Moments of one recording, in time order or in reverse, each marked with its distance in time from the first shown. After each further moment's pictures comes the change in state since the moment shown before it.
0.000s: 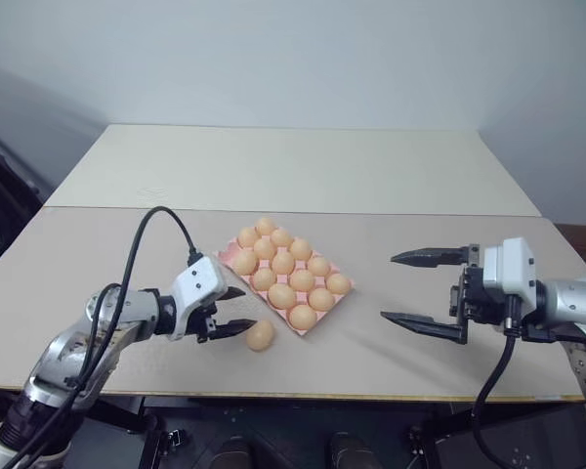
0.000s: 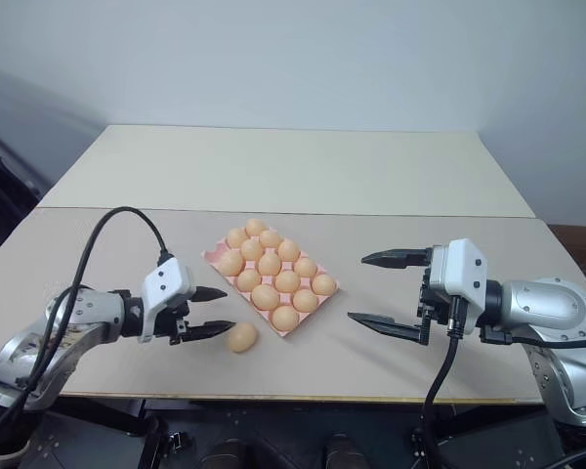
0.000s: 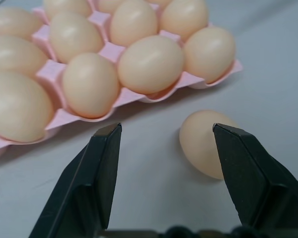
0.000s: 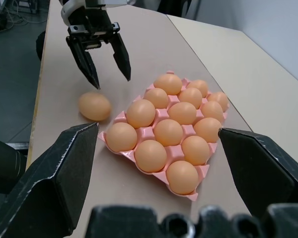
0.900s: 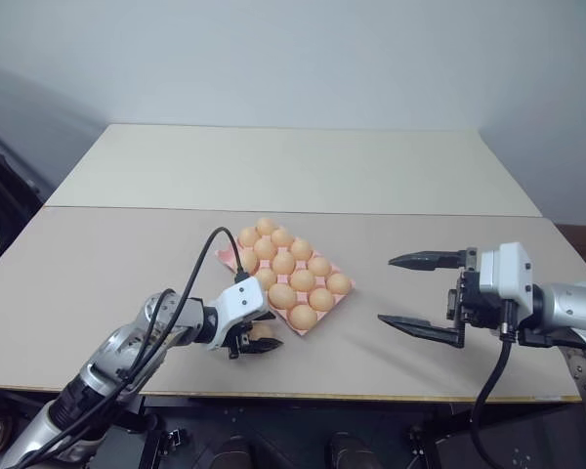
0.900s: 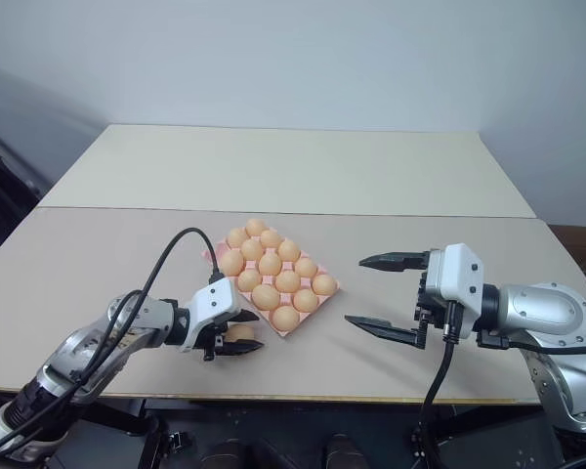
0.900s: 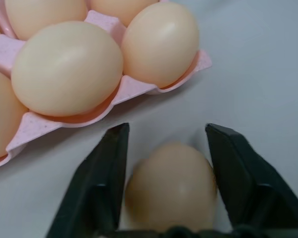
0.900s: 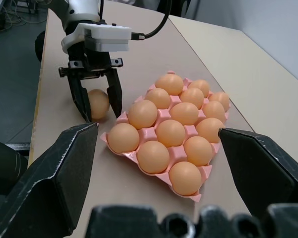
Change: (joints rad) left arm -0.119 -0.054 -0.235 0.048 0.101 0.066 0.024; right arm 0.022 0.002 0.005 -0.028 0.000 0.000 -0.030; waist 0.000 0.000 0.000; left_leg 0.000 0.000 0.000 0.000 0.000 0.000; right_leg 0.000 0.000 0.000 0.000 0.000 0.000
